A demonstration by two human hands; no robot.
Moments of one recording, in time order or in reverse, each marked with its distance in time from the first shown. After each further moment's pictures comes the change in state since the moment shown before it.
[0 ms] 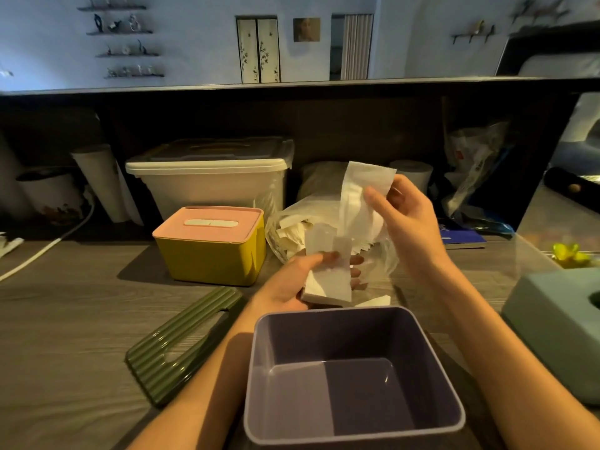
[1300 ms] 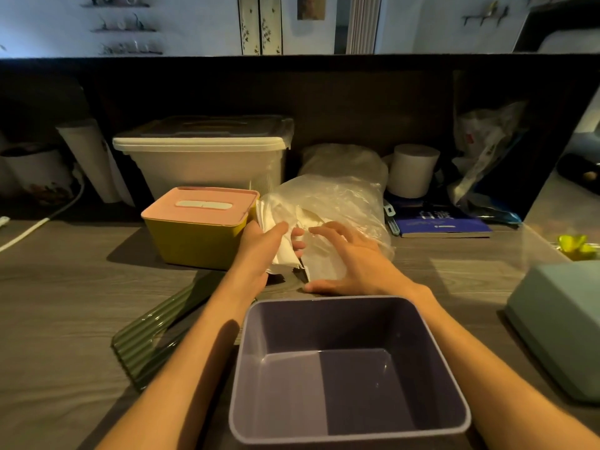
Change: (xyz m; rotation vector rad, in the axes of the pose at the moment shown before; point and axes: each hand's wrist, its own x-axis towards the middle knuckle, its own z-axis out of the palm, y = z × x) left_hand 0.027 0.011 -0.043 0.180 0.547 0.254; right_hand -0.019 0.068 0.018 -0.961 -0.661 -0.007
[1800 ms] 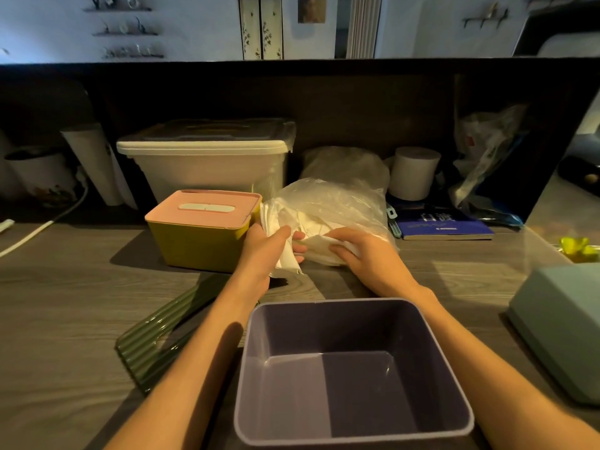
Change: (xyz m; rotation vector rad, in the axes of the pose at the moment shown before) left_hand -0.002 0.000 0.000 0.035 -0.009 0.036; right_hand 0.005 0.017 0.002 0.172 0.262 -0.026
